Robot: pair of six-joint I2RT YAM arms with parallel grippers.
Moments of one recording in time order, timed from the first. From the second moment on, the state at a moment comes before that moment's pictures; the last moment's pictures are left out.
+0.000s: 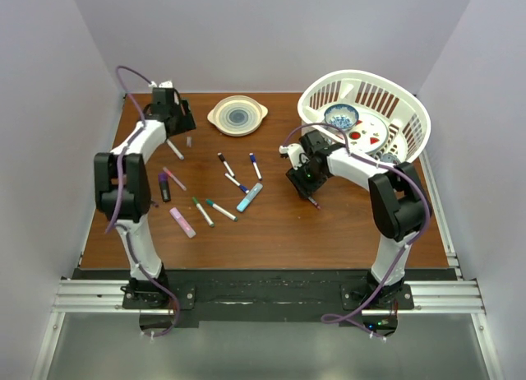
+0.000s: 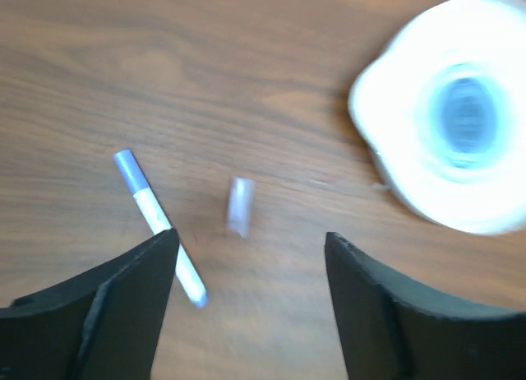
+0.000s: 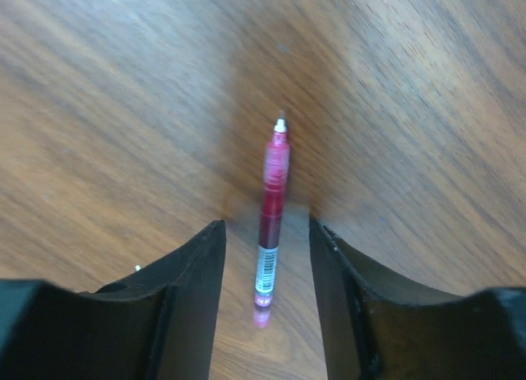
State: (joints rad) left arm -0.02 2.00 1.55 -0.29 -0.09 -0.31; right arm 0.45 1.87 1.24 -0.60 -0.15 -0.29
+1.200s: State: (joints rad) left arm -0.02 0.95 0.72 -0.16 0.17 -0.27; right arm 0.64 2.28 1.93 -0.67 -0.13 -0.05
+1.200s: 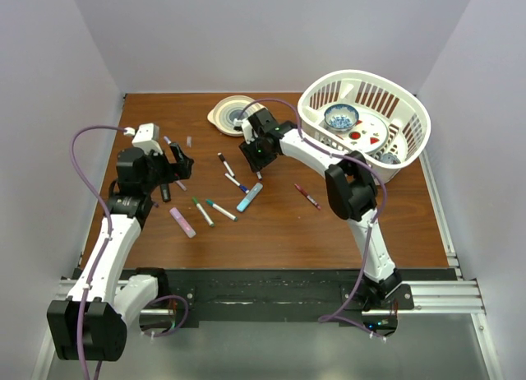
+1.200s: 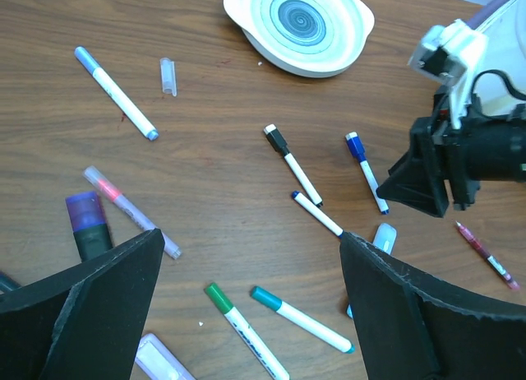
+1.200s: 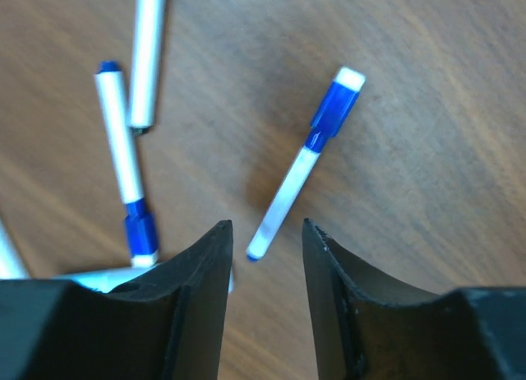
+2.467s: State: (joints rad) left arm -0.07 1.18 0.42 0.51 0.61 -0.83; right arm 0.56 1.87 1.53 -0.58 -0.44 -0.11
